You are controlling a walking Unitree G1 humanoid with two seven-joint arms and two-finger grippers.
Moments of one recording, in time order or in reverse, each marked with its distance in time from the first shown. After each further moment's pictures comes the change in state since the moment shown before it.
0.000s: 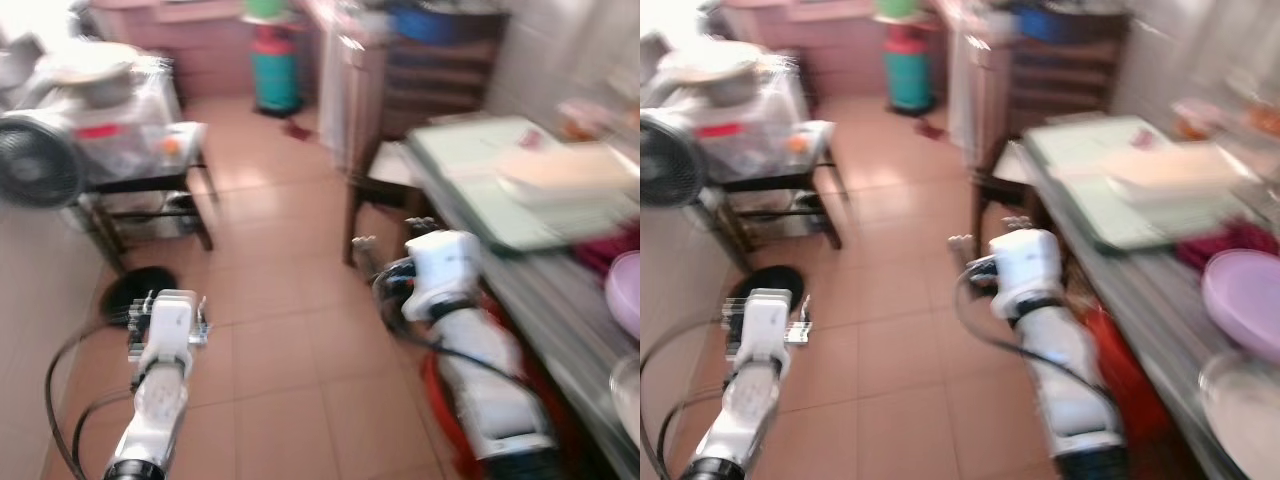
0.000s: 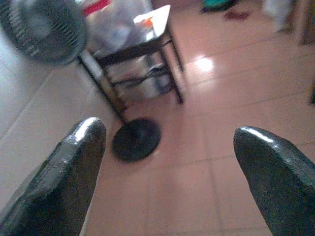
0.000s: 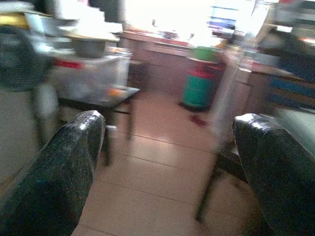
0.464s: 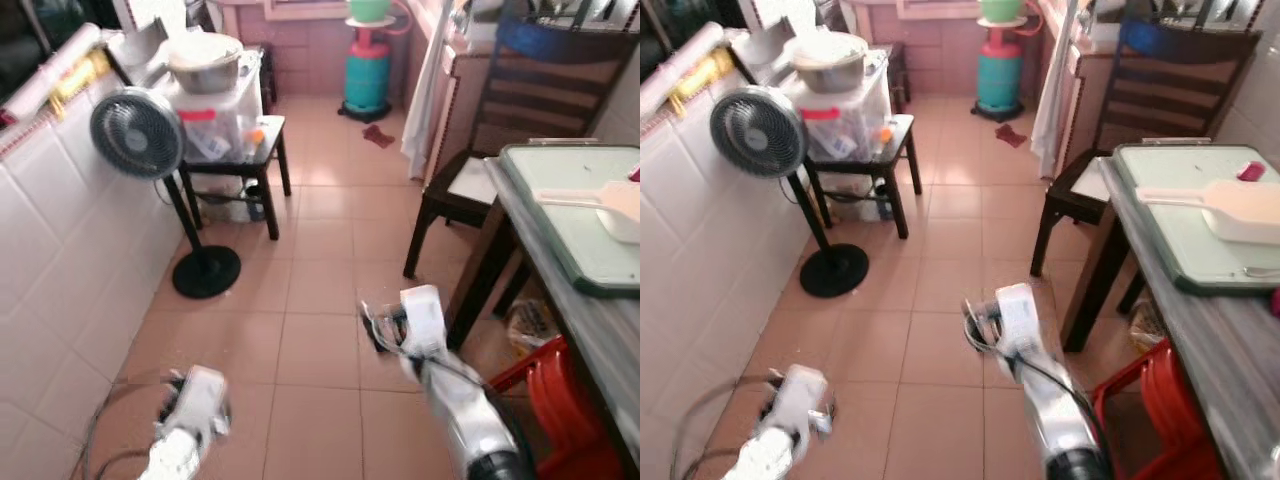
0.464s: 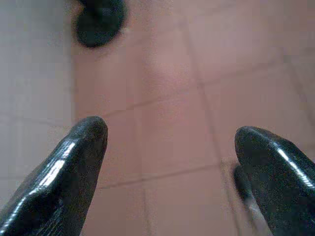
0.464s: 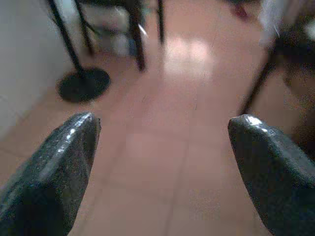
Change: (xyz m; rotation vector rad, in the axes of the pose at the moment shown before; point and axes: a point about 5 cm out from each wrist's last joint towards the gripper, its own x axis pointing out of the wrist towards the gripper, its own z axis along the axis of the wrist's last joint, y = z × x) left arm -0.046 -0.034 -0.086 0.198 0.395 -0.371; right arm -0.041 -0.010 -0.122 0.164 0.477 -0.136
